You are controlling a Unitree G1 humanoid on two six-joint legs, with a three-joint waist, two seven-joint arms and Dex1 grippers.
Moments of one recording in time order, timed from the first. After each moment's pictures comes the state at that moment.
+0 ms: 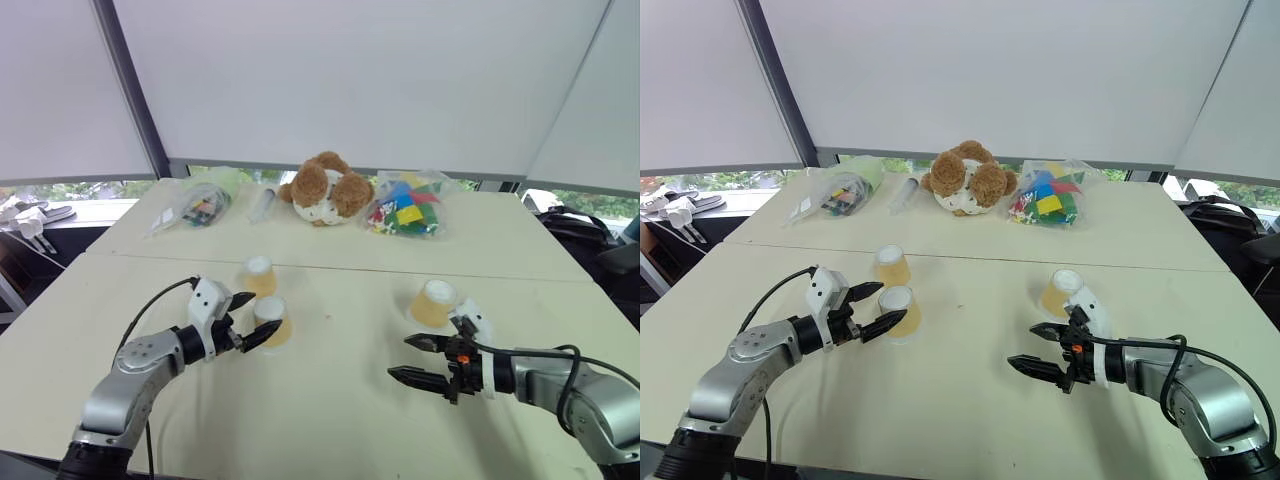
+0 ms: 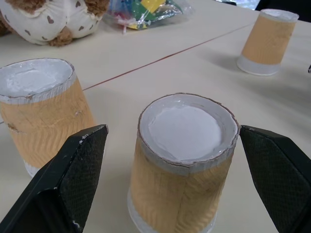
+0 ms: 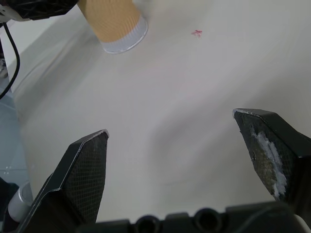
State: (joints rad) left arm -0.25 0.54 0.05 -0.13 -0.41 0.36 -0.77; right arm -0.15 -0.77 -0.08 -0.35 0.63 0.80 0.86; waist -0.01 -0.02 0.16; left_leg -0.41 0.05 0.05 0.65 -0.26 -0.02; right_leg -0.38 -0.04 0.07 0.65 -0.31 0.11
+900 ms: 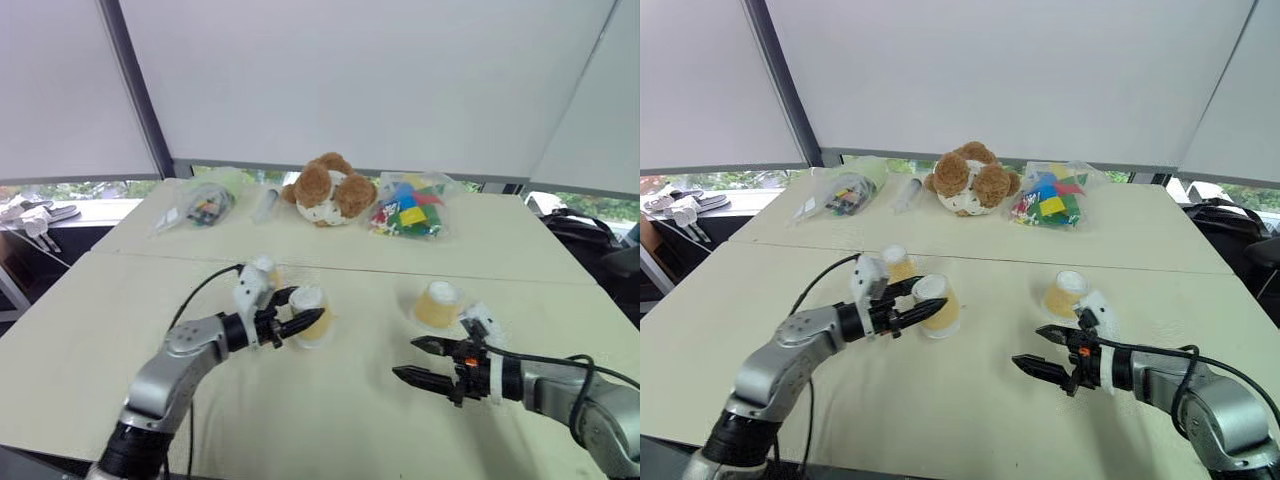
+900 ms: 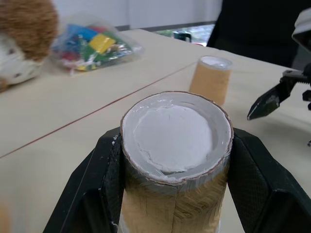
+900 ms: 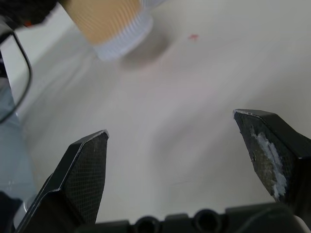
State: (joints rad) left arm -0.39 0.39 -0.11 -0.15 -0.41 0.41 -0.77; right arm -0.06 -0.77 -0.21 -0.42 0.72 0.85 0.80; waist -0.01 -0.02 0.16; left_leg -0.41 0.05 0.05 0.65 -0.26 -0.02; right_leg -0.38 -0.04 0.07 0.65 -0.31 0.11
